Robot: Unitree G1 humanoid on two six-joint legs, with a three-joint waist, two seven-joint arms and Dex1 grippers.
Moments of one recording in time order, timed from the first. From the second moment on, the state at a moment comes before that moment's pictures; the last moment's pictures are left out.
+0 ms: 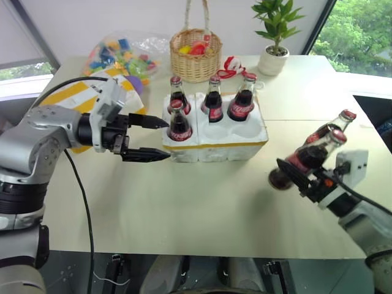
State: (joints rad) left arm -0.66 0.86 0.03 -0.16 -0.69 0.74 -1.30; right arm 0.05 -0.62 -0.51 -0.68 1.01 0.77 0.40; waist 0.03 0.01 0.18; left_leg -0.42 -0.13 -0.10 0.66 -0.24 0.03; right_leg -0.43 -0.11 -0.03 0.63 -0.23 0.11
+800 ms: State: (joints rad) left arm -0.59 0.85 0.10 -0.23 -0.75 0.78 -1.16; right arm -0.71 -0.49 0.08 -0.11 0.65 0.71 0.56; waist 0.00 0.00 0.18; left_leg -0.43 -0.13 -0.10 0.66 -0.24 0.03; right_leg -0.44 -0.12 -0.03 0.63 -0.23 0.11
